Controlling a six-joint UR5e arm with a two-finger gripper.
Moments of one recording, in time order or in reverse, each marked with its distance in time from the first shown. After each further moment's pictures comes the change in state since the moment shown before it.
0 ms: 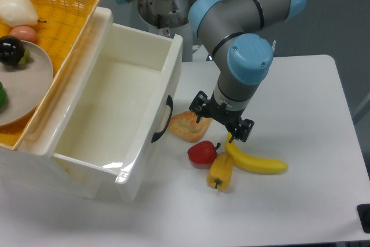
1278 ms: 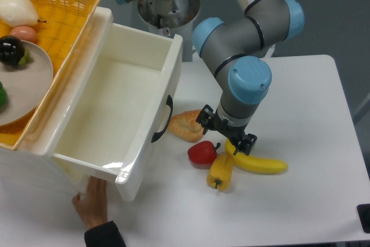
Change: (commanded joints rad) arm -0.002 -0.063 -0.031 0.117 0.008 -0.008
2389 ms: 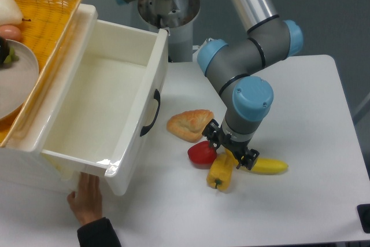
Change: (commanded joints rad) arm 0.000 -0.071 -0.049 0.112 -0.006 0.146
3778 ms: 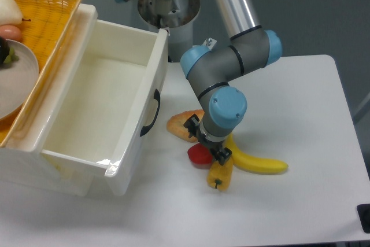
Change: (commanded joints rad) arm -0.054 0.014 -0.097 -0.015 0.006 0.022
